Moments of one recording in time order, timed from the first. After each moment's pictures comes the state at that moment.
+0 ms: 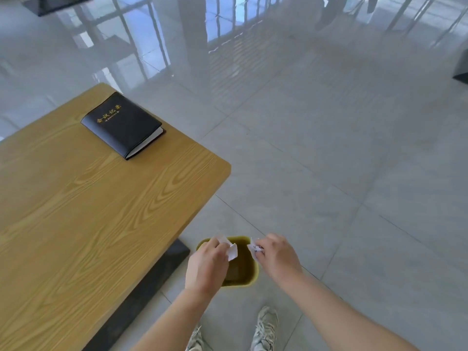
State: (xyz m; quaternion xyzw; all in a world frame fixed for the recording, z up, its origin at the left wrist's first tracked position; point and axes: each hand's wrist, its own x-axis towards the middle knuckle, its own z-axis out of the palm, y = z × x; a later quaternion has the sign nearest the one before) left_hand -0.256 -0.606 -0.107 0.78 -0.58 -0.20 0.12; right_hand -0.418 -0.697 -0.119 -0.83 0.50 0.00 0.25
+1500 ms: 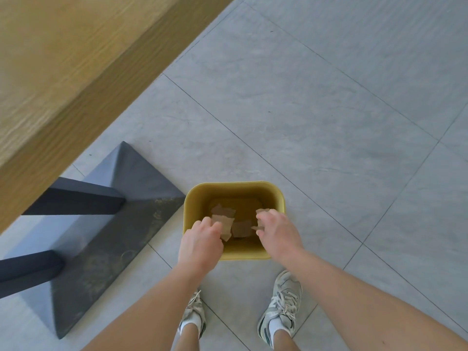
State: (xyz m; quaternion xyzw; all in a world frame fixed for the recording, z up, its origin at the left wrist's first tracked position) left_hand -0.236 -0.592 -0.452 0.79 -0.53 -0.29 -0.06; right_hand -0.398 -0.695 -0.457 -0.78 0.51 0.15 0.33
